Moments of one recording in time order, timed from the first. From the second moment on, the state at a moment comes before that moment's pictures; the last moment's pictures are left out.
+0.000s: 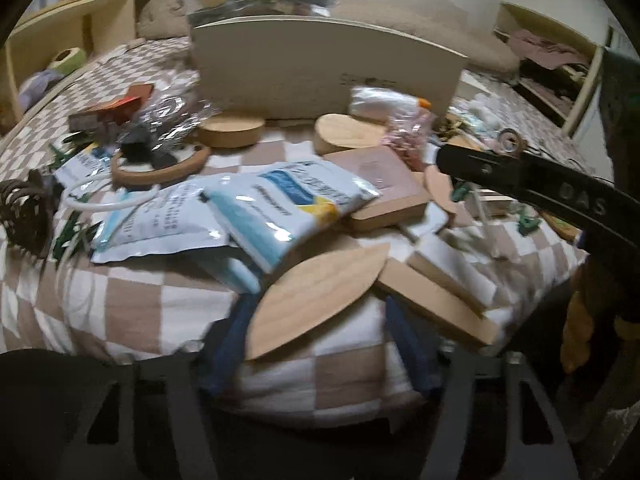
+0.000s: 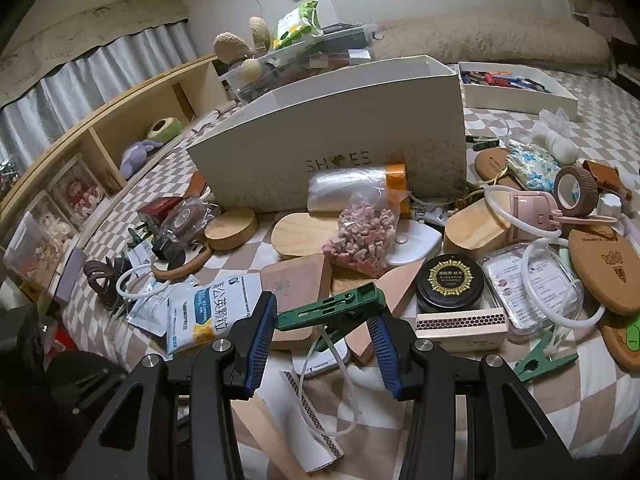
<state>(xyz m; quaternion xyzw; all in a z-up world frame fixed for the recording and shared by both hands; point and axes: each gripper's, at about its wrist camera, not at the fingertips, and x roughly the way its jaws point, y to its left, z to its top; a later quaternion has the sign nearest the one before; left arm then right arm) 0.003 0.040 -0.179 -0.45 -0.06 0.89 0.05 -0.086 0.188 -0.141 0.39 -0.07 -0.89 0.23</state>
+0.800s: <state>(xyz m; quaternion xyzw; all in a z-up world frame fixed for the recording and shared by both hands) -0.030 0.076 -0.180 -0.43 0.04 0.90 0.09 -0.085 0.200 -0.138 0.38 -0.10 -0.89 0.23</state>
